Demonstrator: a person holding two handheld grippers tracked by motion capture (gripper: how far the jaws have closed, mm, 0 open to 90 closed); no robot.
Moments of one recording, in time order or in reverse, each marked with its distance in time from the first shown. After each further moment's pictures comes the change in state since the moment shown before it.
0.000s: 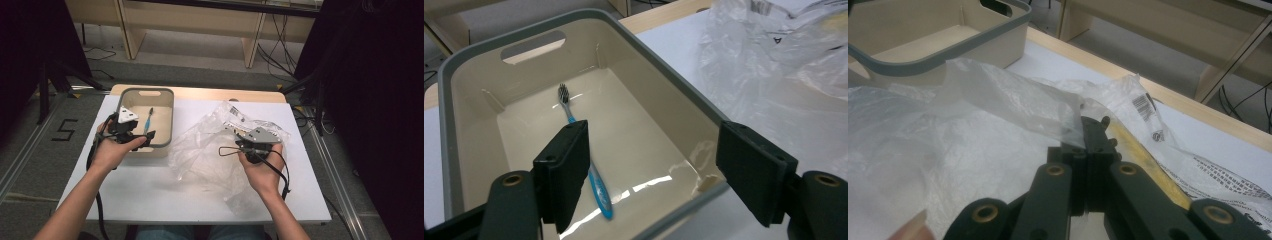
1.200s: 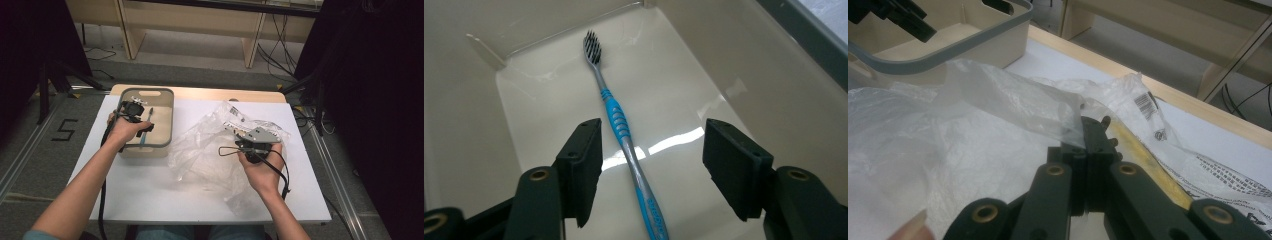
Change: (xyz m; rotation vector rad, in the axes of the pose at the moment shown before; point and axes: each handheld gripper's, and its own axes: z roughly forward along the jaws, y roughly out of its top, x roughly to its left) left arm 0.039 0.014 0.084 0.271 0.065 -0.057; right arm 0.000 -0.001 0.001 0.006 0.006 0.000
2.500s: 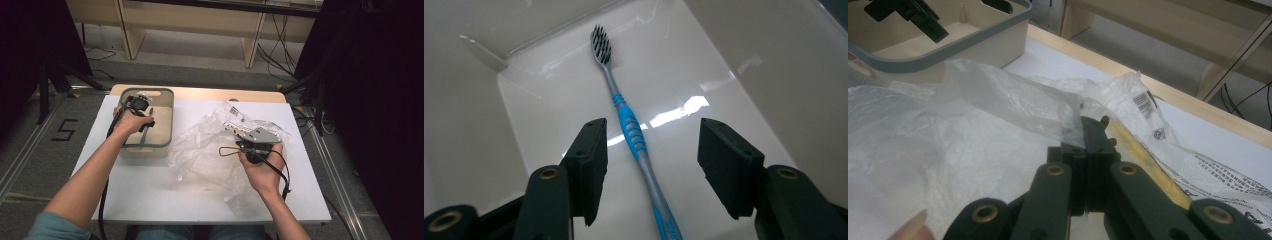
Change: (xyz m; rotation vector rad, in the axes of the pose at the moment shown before) left arm 0.004 0.021 0.019 0.115 0.036 0.018; right arm -0.001 -0.001 -0.001 0.004 -0.002 0.003
